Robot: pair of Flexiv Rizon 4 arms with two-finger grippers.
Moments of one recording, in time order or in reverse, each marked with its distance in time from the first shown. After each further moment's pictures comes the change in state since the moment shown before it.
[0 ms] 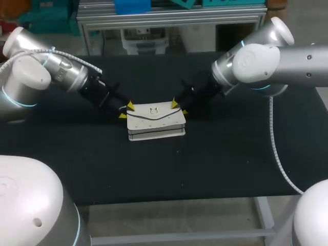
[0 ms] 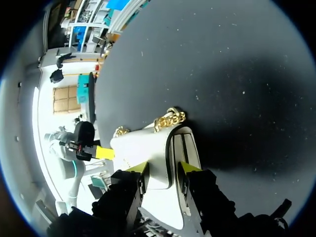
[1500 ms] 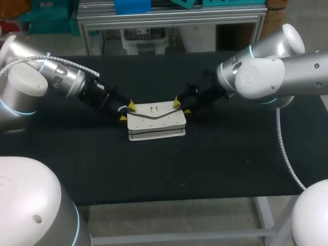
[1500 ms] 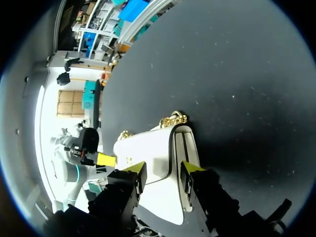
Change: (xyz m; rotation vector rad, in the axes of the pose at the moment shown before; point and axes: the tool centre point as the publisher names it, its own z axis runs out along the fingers) left arm 0.003 0.019 0.001 0.003 0.080 0.130; right arm 0.002 -0.005 -0.014 -0.128 0.018 -0.057
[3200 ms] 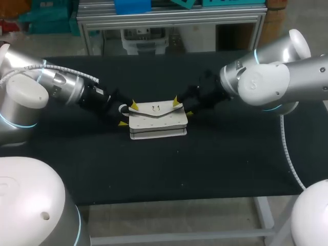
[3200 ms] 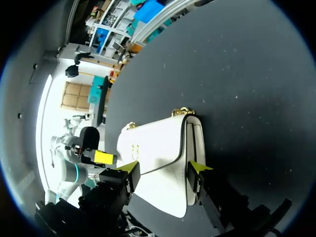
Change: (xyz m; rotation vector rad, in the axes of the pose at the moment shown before) left arm 0.001 0.017 0.000 0.107 0.010 0.068; right arm 0.003 -0.013 -0.010 -0.039 0.023 -0.114
